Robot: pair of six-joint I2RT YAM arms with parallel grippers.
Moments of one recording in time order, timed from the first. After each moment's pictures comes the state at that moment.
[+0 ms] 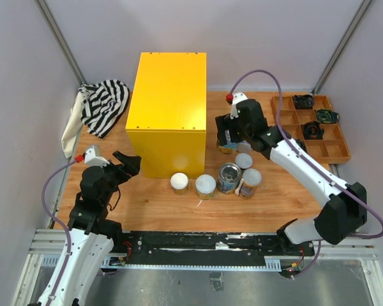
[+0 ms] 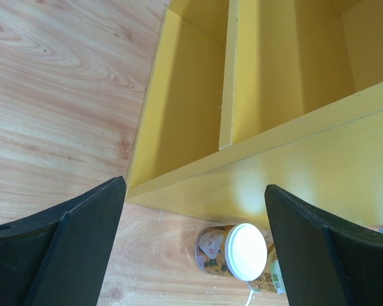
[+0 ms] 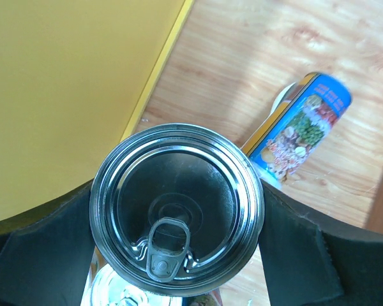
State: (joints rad) left arm -0.20 0.37 0.44 -0.34 -0.09 -0.68; right arm 0.55 1.41 1.20 -0.42 0.12 0.10
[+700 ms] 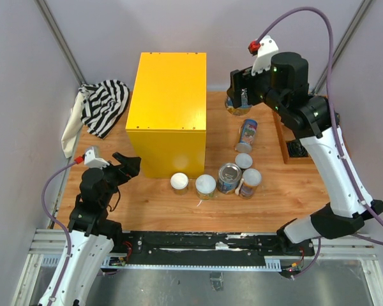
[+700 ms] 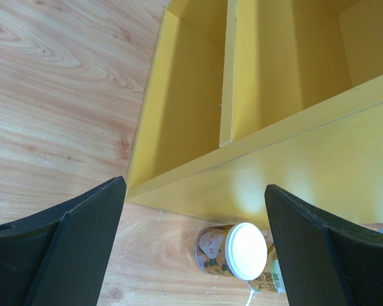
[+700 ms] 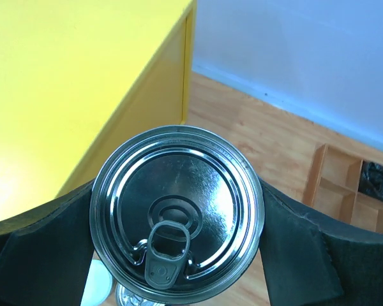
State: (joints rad) left arm -0.20 0.34 0.43 -0.34 -0.09 -0.68; right arm 0.55 1.43 1.96 -0.84 0.14 -0.01
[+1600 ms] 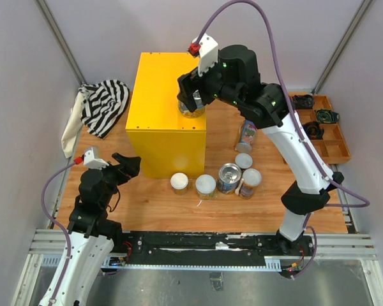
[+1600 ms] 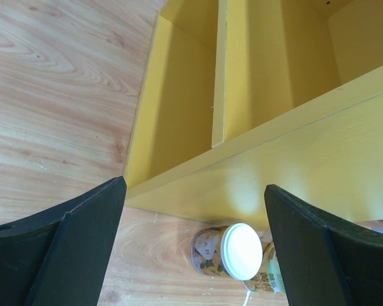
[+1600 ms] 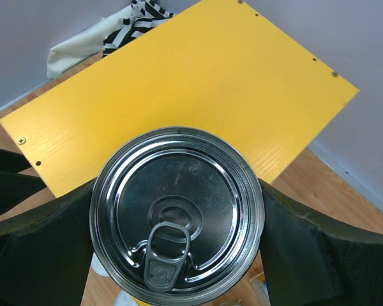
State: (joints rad) left arm -0.20 0.32 0.42 -0.33 -0.08 -0.68; right arm 0.81 1.77 2.43 -0.93 0.05 -0.07
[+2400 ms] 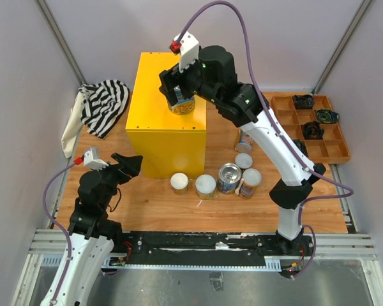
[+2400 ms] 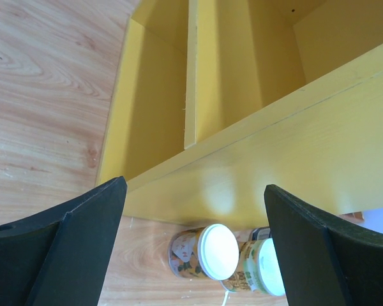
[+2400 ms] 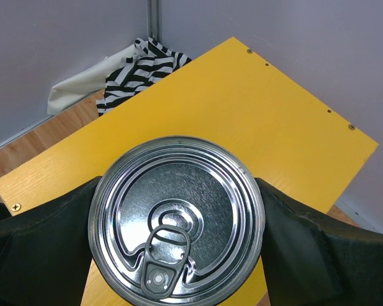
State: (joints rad) left arm -0.20 0.29 0.40 -0.27 -0.03 -0.73; right arm 0.86 1.89 2.46 -0.74 0.08 -0.08
